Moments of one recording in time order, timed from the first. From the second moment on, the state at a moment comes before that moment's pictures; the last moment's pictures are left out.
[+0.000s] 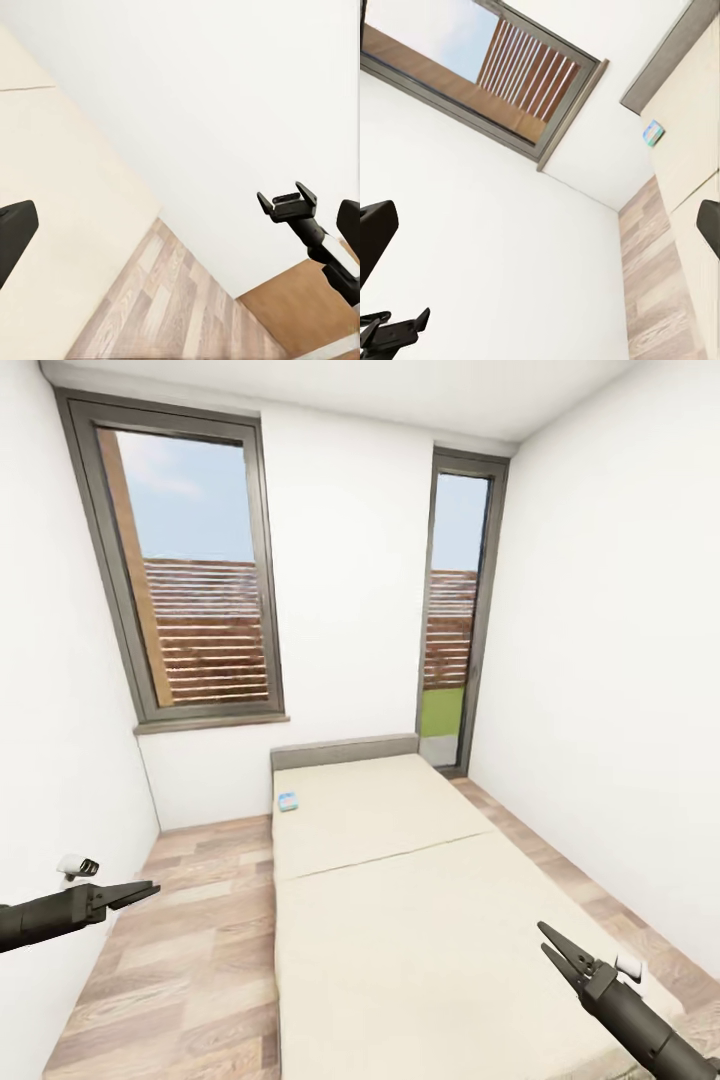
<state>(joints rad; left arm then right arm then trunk) -0.53 0.60 0.13 -0.76 0.35 0.70 -1.57 0.05 -0.16 -0.41 -1.40 -0.94 0.66 0.75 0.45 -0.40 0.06</state>
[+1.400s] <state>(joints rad) -0.54 0.58 0.13 -0.76 0.35 0.70 -1.57 0.05 -0.13 -0.41 -1.39 -0.93 0.66 0.73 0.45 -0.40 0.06</state>
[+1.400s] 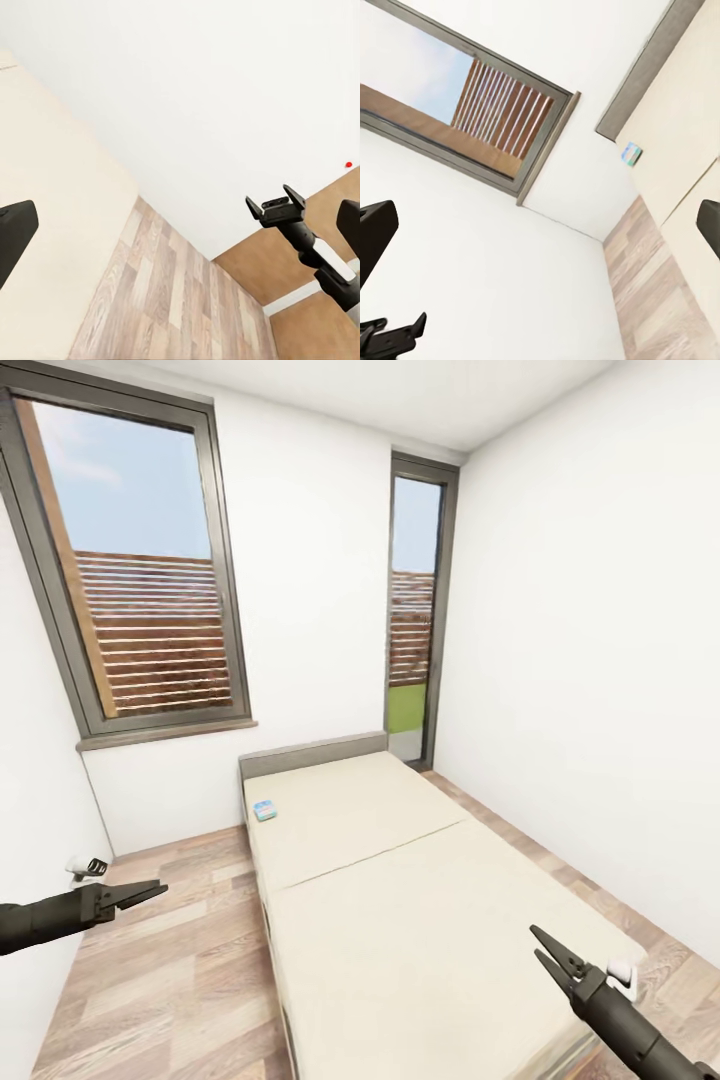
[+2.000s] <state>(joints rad) -0.54 0.58 0.13 -0.76 0.35 0.70 -1.57 0.05 -0.12 -0.41 -1.39 -0.93 0.66 0.71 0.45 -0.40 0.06</state>
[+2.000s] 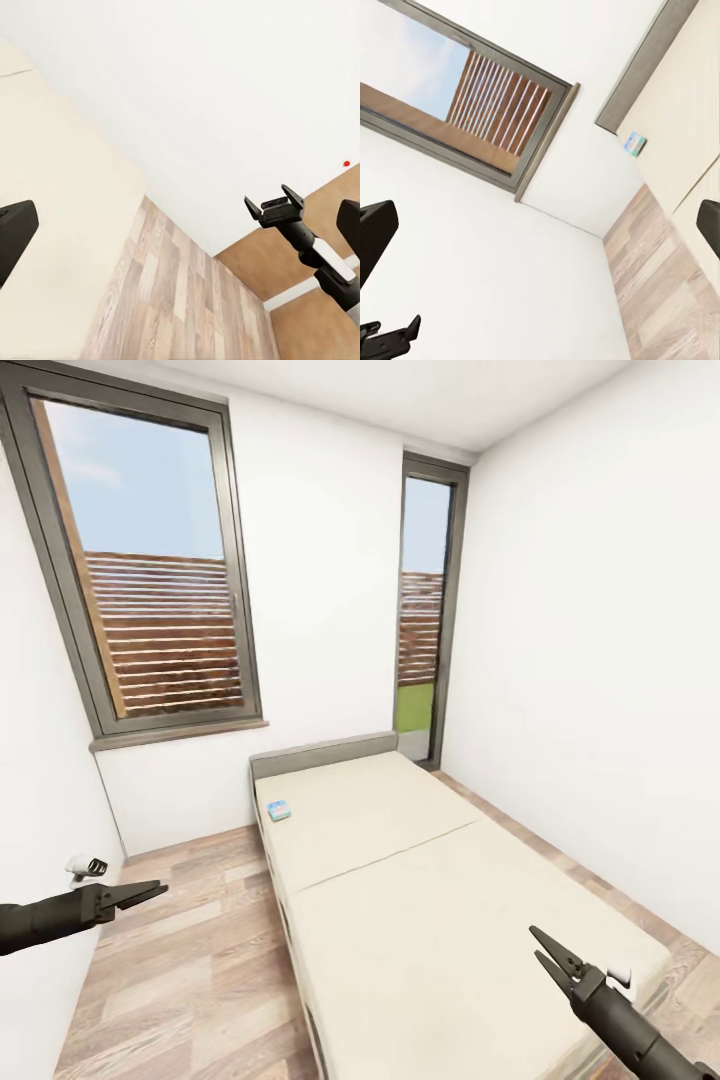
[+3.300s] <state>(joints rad) -0.54 0.58 0.13 -0.76 0.35 0.70 -1.57 0.05 -0.13 -0.41 -1.39 -0.93 0.66 0.70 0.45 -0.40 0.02</state>
